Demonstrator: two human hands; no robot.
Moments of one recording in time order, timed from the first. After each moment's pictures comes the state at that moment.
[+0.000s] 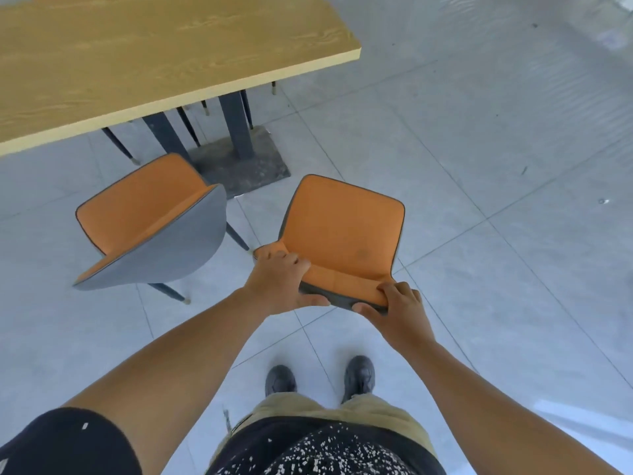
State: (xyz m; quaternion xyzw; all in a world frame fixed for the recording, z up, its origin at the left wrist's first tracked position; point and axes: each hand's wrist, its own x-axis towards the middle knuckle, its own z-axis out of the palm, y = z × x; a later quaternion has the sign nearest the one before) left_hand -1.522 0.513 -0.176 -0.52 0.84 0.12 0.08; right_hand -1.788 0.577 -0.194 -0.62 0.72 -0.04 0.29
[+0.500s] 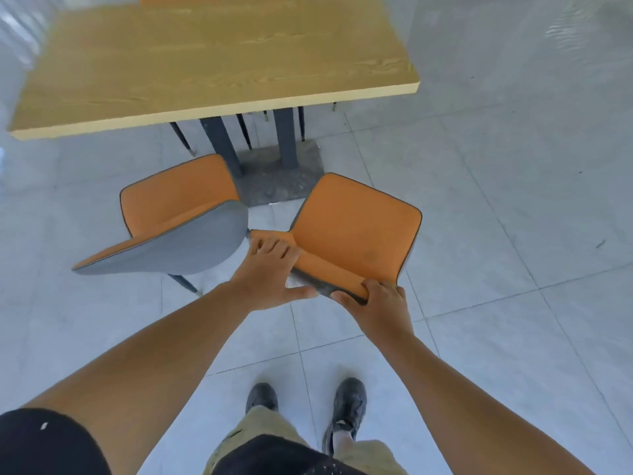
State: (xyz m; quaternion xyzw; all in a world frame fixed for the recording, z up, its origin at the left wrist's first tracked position) left_hand -1.536 0.446 -0.178 -0.63 0.77 0.10 0.02; right_hand -1.790 0.435 -0.194 -0.70 0.64 -0.03 0.31
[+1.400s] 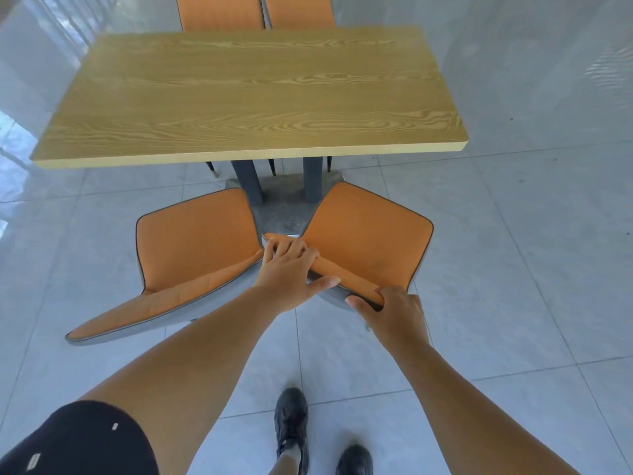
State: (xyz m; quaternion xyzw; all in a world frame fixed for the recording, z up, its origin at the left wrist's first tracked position) left_hand -1.474 0.298 -0.191 -0.72 0.68 0.13 -0.01; right_hand -1.710 0.275 -0.185 -0.73 0.61 0.00 0.29
